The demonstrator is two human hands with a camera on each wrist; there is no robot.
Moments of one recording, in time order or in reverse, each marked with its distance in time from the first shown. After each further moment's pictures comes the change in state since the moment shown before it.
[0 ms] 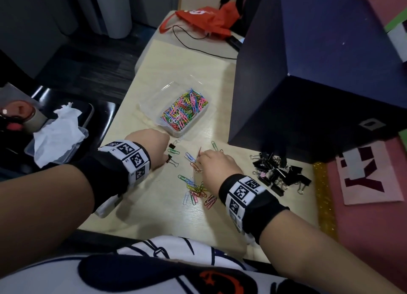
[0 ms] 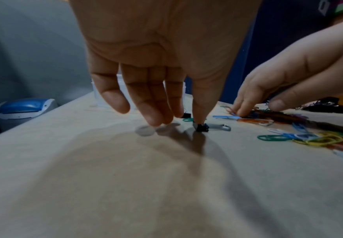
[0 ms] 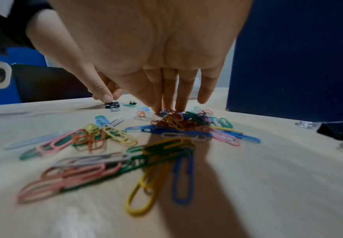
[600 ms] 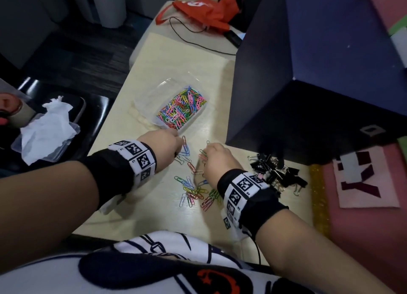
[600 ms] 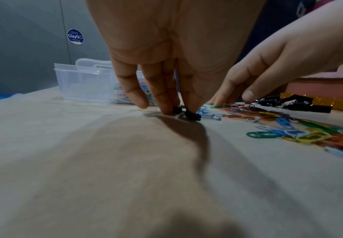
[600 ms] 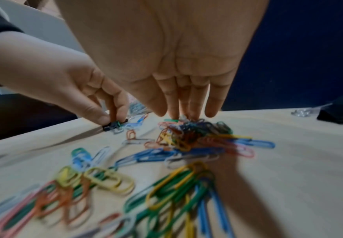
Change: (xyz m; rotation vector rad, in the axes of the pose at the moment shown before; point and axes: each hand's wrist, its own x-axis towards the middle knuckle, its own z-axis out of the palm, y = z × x) left_hand 0.015 0.016 0.004 -0.055 0.090 0.255; right_hand 0.007 0.002 -0.013 0.241 0.014 0.241
